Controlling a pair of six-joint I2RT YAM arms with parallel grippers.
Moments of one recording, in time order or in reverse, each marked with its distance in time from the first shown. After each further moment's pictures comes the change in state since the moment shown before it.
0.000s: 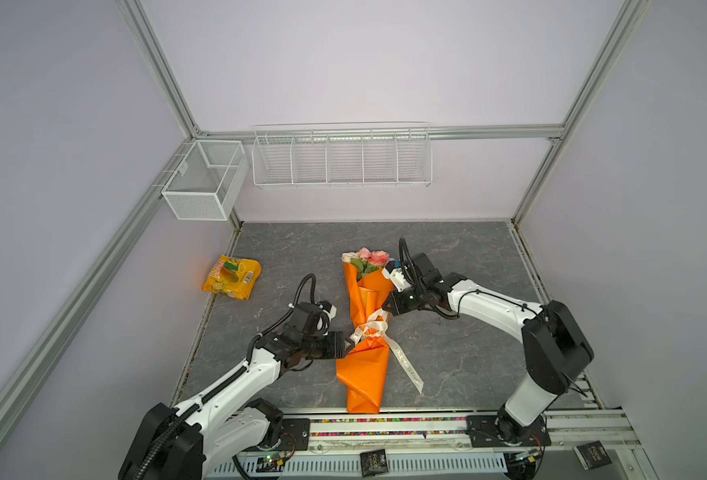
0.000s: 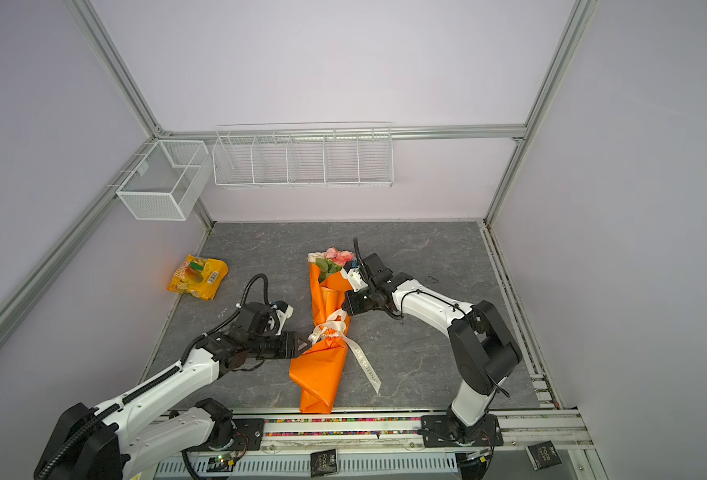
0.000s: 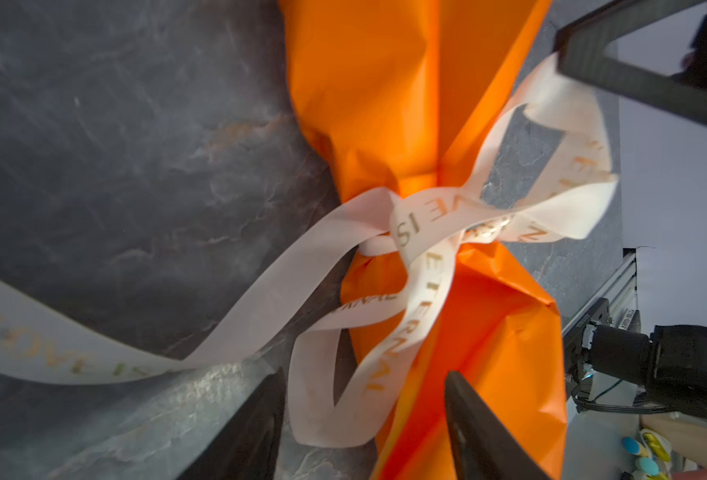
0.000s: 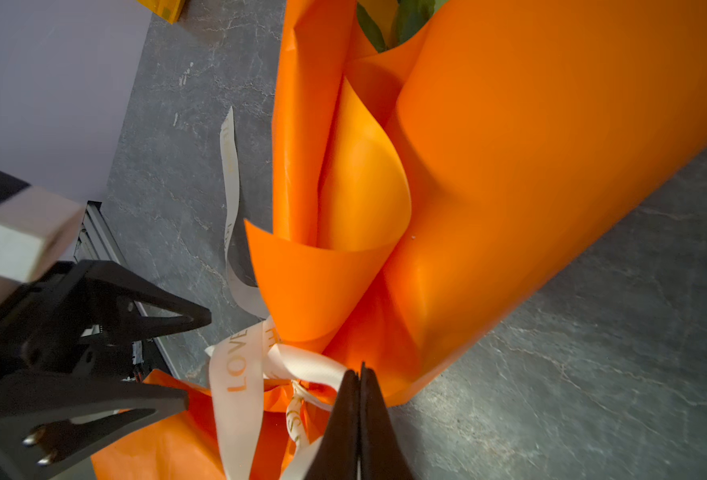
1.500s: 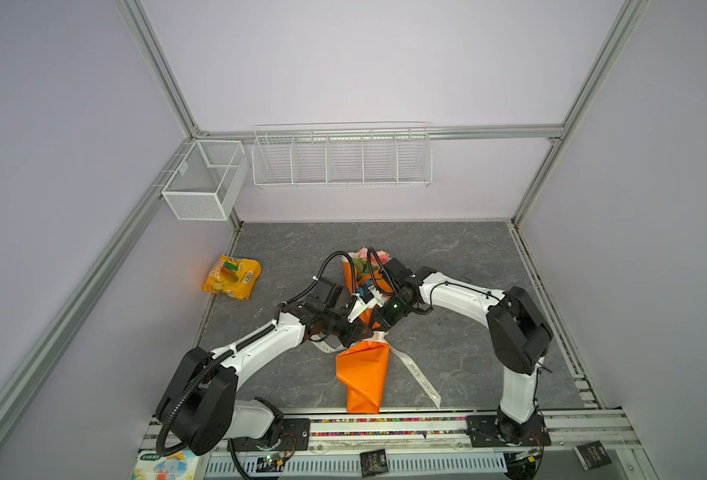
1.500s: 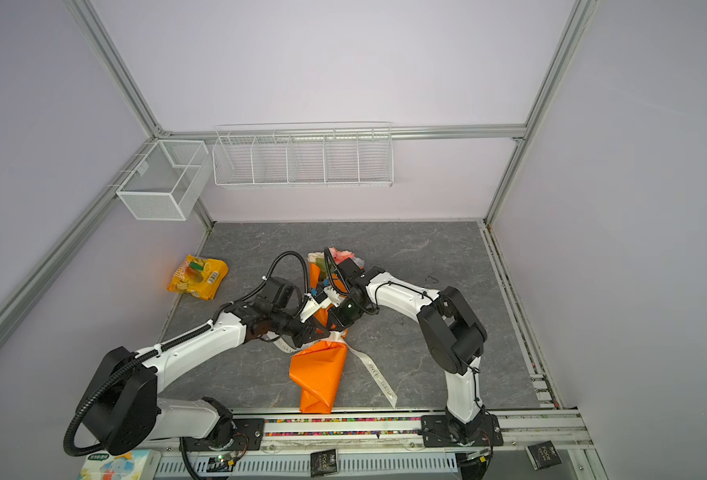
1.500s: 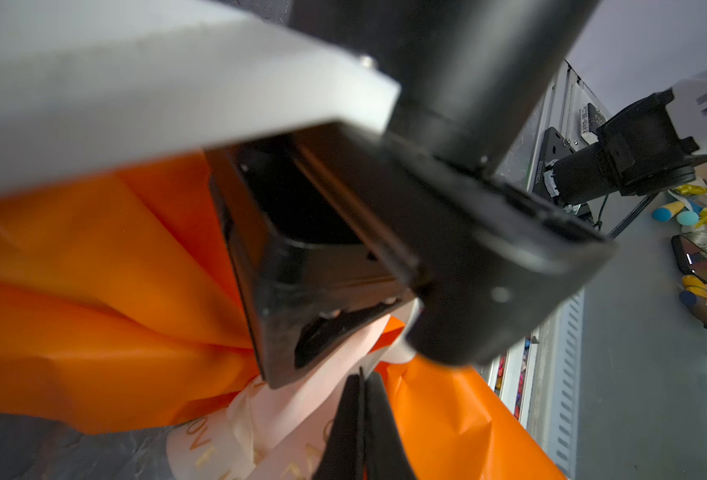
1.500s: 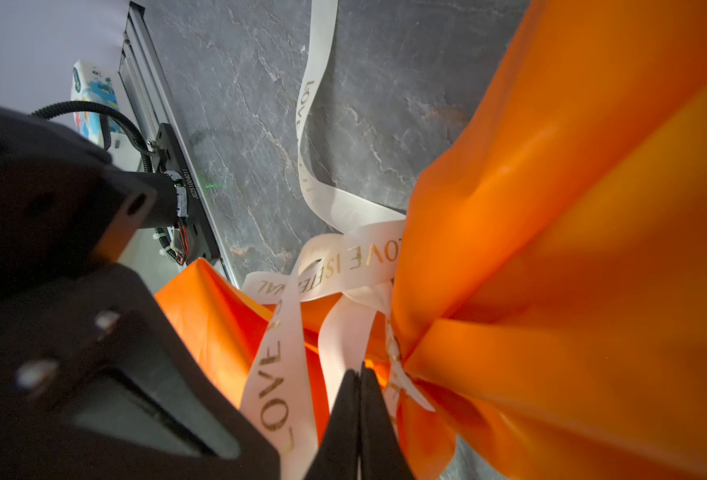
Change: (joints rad) left arm -0.052 0.322 0.316 -0.026 0.254 0.708; right arm 0.088 0.221 0.226 -0.316 -0.240 -0.299
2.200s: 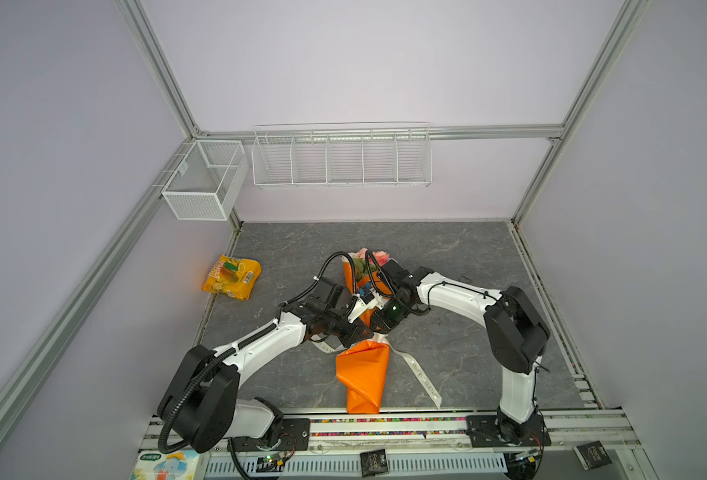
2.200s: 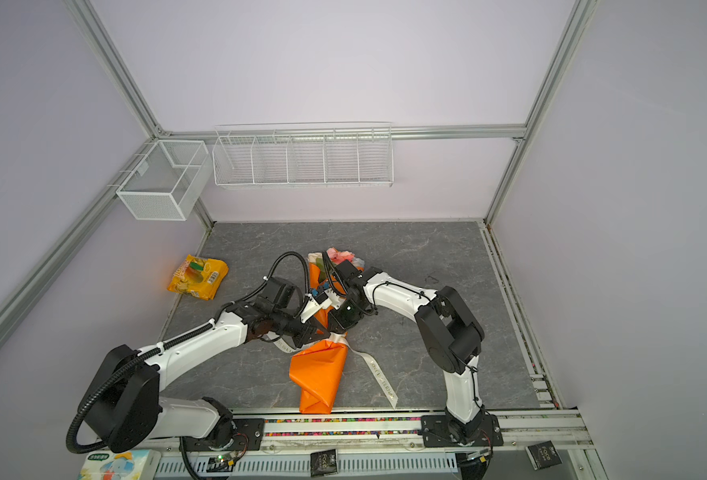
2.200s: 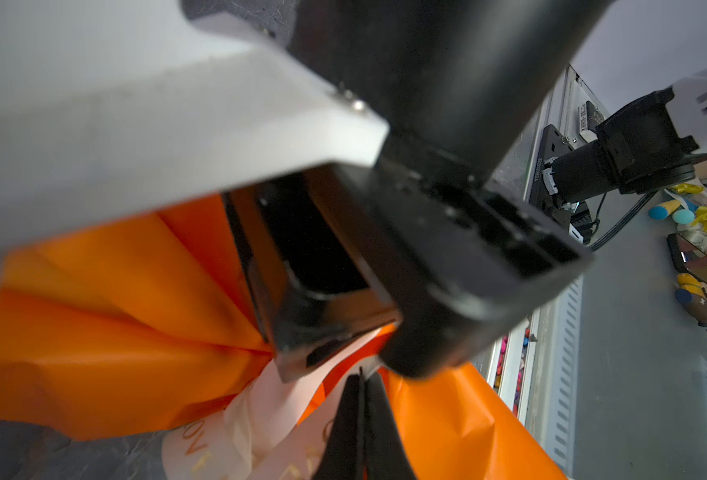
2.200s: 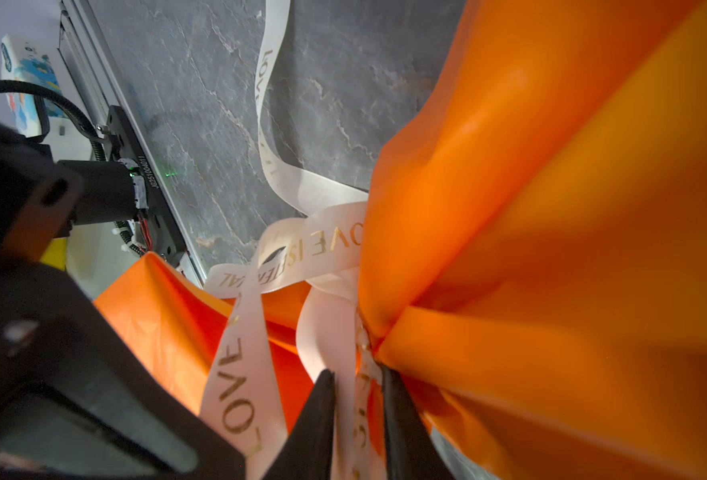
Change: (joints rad) left arm 0.000 0.012 0.000 0.000 0.009 0.000; right arm 0.011 0.008 0.014 -0.055 0.089 -0.016
